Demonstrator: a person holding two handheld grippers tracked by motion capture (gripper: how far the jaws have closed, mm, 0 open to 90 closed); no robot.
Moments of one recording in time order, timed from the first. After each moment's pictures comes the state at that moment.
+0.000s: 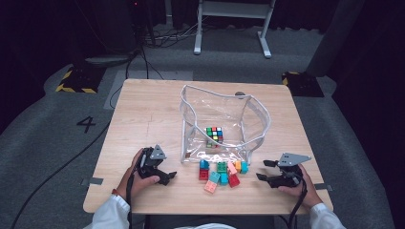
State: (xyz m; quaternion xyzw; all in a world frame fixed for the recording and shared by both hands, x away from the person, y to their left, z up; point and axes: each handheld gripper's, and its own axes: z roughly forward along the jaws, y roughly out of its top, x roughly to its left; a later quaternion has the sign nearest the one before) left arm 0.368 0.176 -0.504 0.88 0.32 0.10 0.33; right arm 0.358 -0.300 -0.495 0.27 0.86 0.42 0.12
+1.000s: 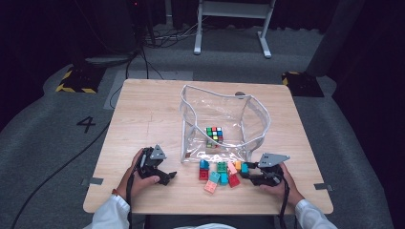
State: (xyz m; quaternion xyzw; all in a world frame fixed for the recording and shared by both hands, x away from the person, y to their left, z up) left arm 0.368 0.176 -0.504 0.88 0.32 0.10 0.33; right arm 0.363 -0.249 -0.501 0.23 0.87 0.42 0.11
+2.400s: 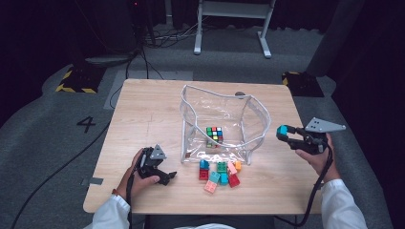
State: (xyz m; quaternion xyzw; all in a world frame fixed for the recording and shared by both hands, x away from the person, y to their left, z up) left arm 0.369 0.176 -0.504 0.88 0.32 0.11 0.33; right arm 0.412 -0.346 -0.390 0.30 0.80 0.48 0.22
